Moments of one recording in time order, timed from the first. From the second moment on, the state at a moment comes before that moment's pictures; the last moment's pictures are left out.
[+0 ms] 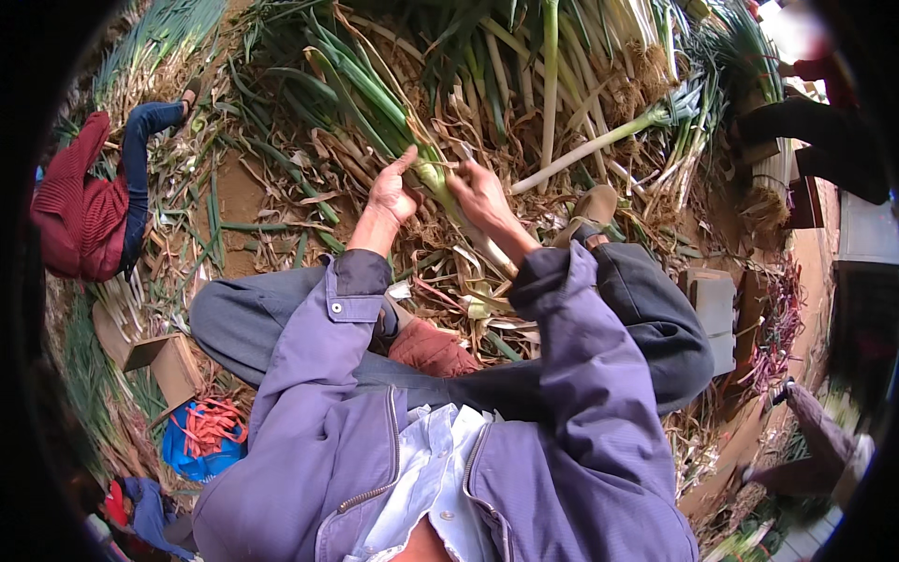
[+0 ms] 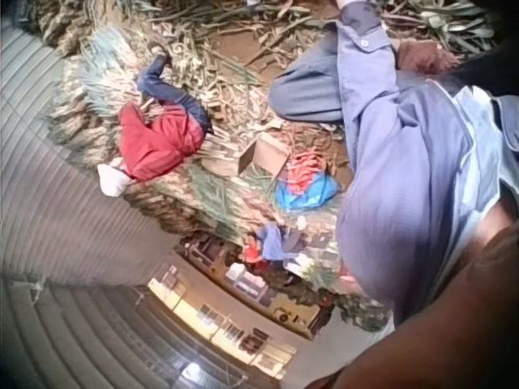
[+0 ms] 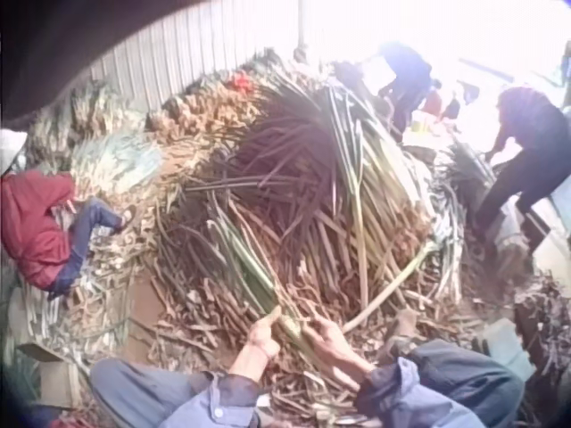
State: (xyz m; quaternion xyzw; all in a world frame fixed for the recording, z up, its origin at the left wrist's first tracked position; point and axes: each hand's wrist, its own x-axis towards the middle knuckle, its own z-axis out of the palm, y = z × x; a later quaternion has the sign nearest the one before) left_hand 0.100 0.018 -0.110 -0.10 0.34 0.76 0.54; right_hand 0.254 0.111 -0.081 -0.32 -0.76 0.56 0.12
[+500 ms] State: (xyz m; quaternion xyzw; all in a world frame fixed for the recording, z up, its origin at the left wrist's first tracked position) left_hand -0.044 -0.014 0.031 0.03 0.55 0.80 0.25; right_hand 0.313 0.094 -0.097 -0.17 -0.94 0.28 0.09
